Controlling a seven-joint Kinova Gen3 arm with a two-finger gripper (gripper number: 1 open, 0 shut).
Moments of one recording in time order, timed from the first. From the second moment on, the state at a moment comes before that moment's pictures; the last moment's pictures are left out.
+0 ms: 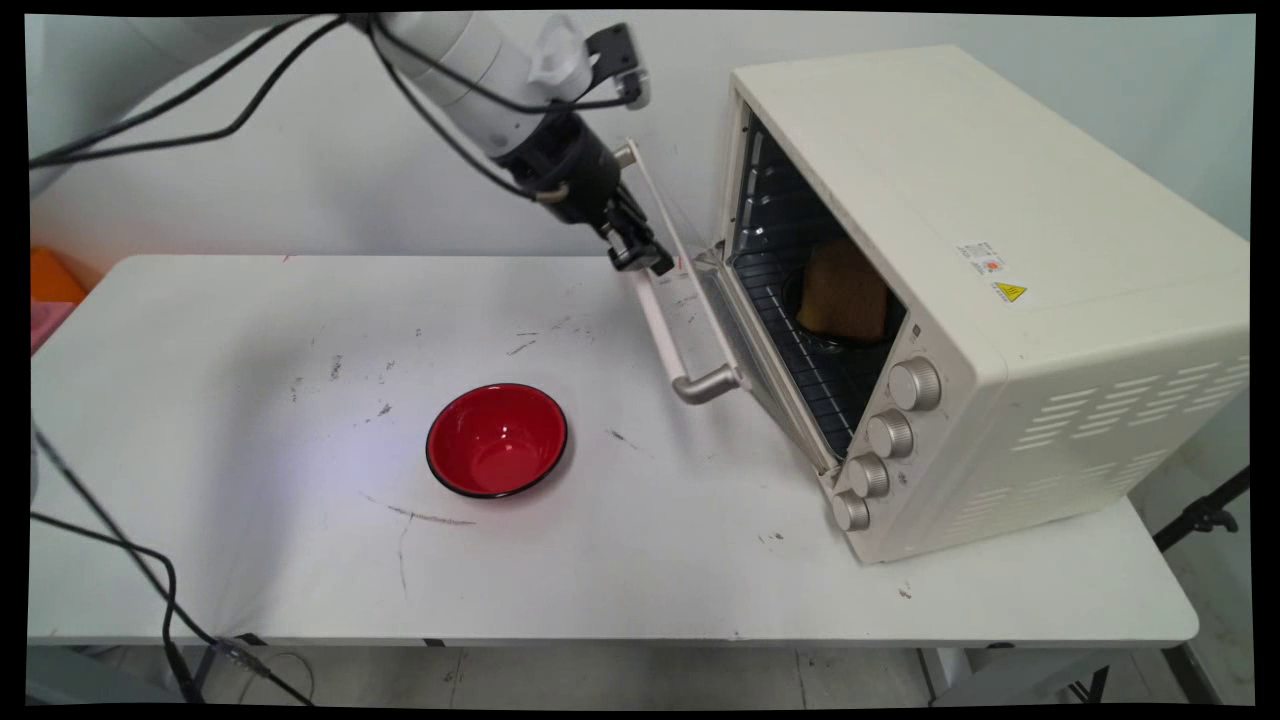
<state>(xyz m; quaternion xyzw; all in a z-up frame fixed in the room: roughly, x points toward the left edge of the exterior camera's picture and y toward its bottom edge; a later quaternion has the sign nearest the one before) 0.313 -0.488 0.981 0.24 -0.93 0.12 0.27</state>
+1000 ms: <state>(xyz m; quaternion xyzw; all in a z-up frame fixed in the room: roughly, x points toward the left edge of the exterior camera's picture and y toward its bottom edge) 0.368 -0.450 0.919 0.30 -0.89 0.10 0.33</state>
